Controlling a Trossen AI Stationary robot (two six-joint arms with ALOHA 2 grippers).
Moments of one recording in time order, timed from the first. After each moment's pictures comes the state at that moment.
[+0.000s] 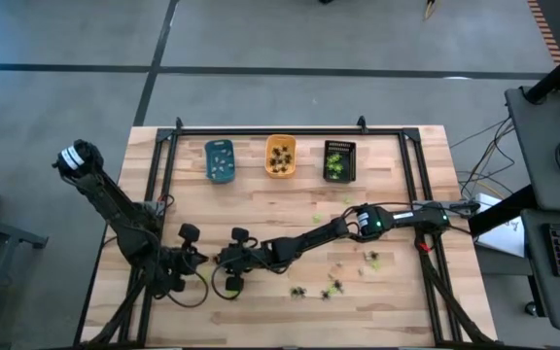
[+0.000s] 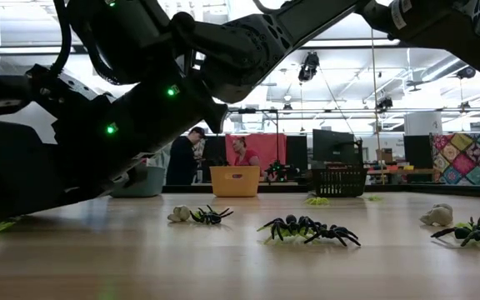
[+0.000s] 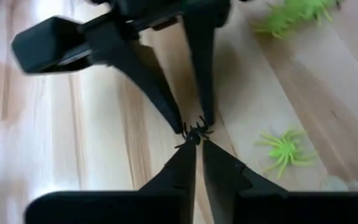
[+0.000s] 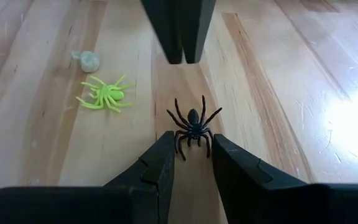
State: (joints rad) left arm -0.97 1.15 0.41 -0.43 -0.63 -0.43; right arm 0.22 2.66 2.06 0.06 0.26 0.09
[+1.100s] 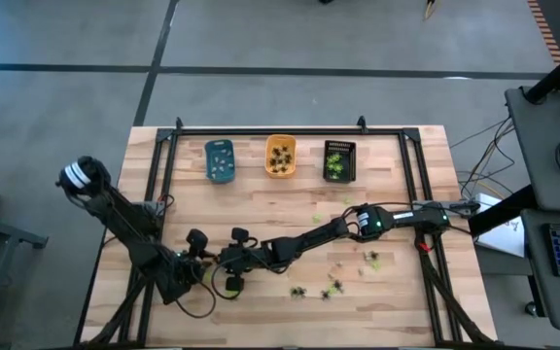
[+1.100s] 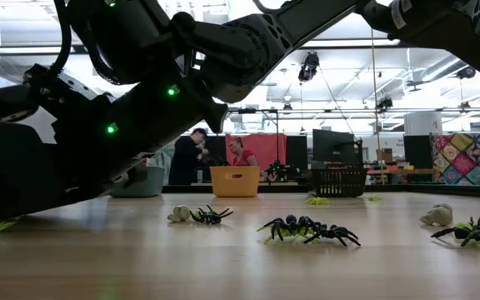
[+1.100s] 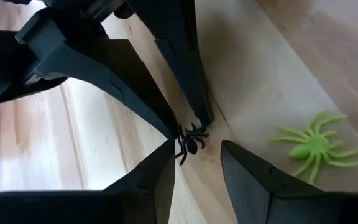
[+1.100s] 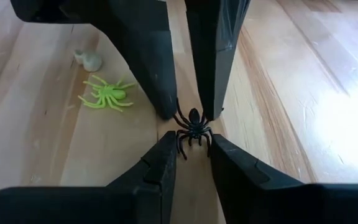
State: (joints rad) left arm -0.95 1.40 0.43 -0.31 -0.68 -0.27; right arm 0.22 2.66 2.06 0.06 0.25 0.09
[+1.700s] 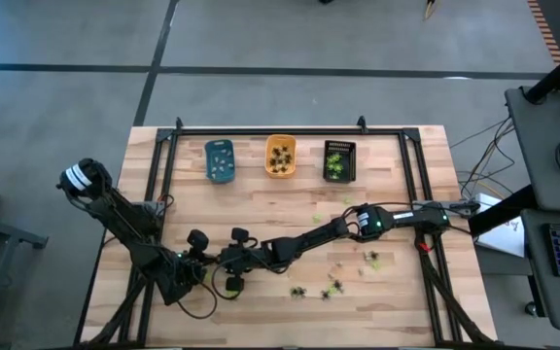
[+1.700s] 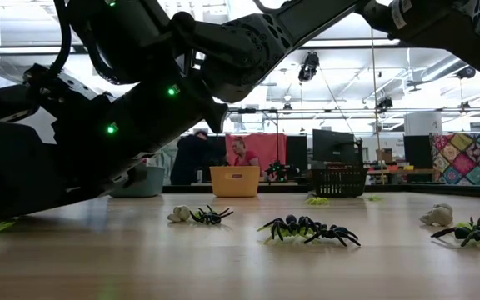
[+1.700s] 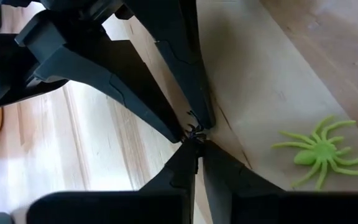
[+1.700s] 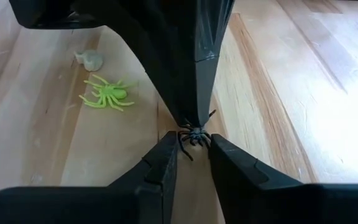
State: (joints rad) left arm -0.95 1.43 0.44 -0.31 -0.69 -0.27; right arm 0.22 2.66 2.06 0.06 0.25 0.09
